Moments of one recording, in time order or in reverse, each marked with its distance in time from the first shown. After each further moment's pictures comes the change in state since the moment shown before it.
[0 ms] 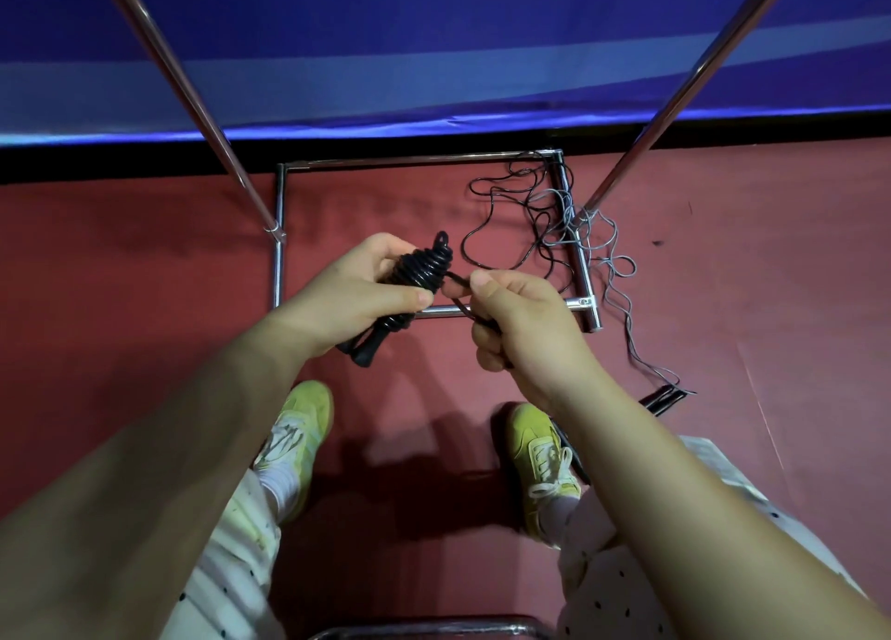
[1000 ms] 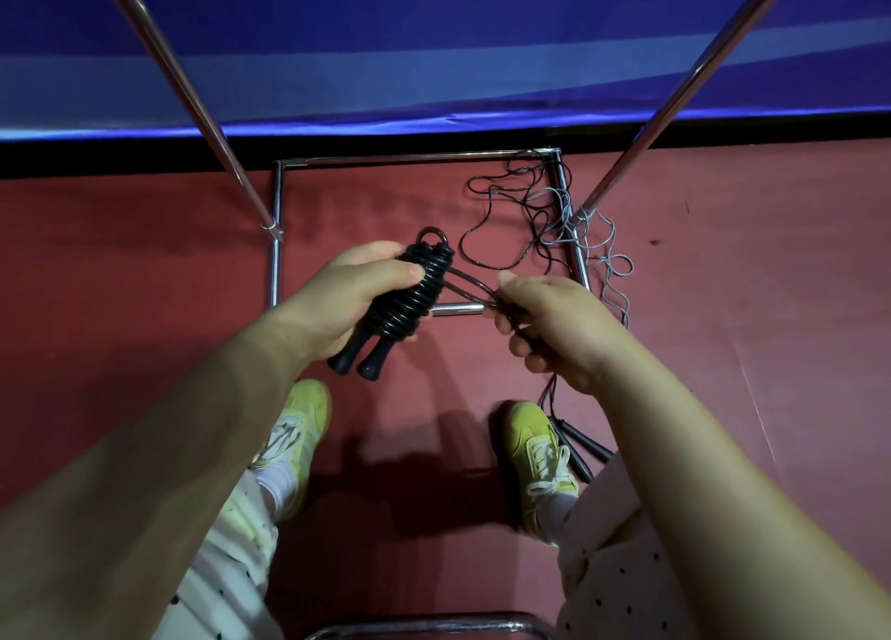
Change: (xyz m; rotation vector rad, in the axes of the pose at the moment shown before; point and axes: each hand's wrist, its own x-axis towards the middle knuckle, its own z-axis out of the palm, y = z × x) left_hand -0.009 0.011 0.006 -0.298 -0.023 -0.117; right_hand 0.006 -0.012 -0.031 -0.331 0.057 0.268
